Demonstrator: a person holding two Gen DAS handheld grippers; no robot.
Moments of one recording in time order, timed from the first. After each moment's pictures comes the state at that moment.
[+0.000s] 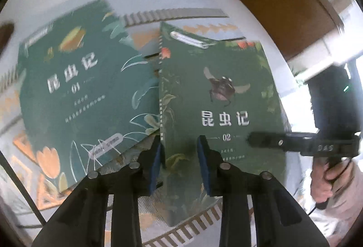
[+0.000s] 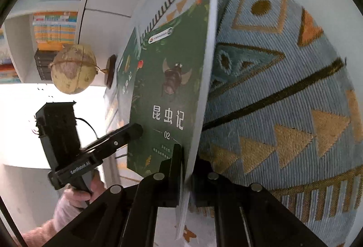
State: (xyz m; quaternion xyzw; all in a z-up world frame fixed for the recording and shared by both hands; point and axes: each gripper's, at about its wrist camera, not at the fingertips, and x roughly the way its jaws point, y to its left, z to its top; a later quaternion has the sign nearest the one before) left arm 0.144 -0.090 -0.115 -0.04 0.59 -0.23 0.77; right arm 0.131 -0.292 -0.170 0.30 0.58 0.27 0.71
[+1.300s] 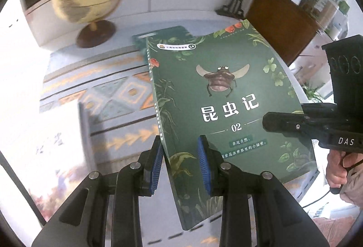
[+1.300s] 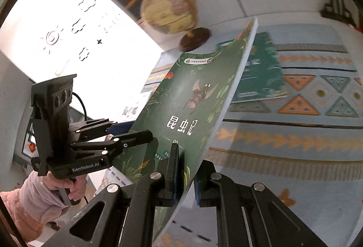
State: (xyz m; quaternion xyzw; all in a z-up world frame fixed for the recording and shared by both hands) left arm -0.029 0.072 -0.018 -0.03 0.52 -0.12 0.85; right arm -0.002 -0.132 -0.031 0.11 0.49 0.40 0.77
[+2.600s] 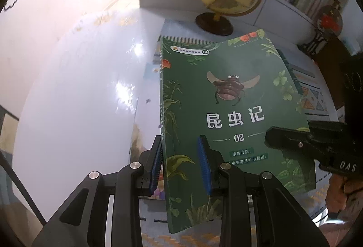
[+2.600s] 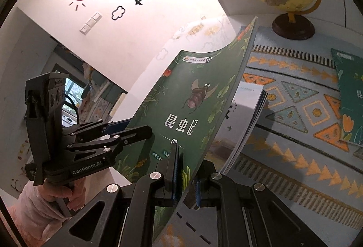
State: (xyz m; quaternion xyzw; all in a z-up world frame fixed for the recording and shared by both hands) left arm -0.095 0.277 -0.027 -0.12 0.52 0.07 0.84; right arm -0.018 0.107 -0.034 0.04 0.52 0.49 0.70
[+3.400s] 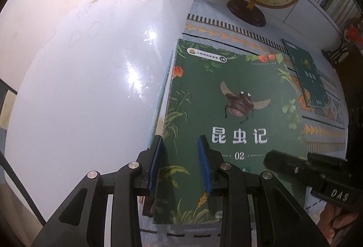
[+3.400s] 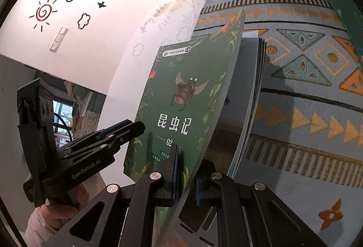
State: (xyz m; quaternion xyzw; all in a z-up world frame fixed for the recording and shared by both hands) left arm -0.085 0.314 -0.075 -0.15 0.55 0.12 0.81; right arm -0.012 0.138 -0.100 0.10 0.59 0.41 0.68
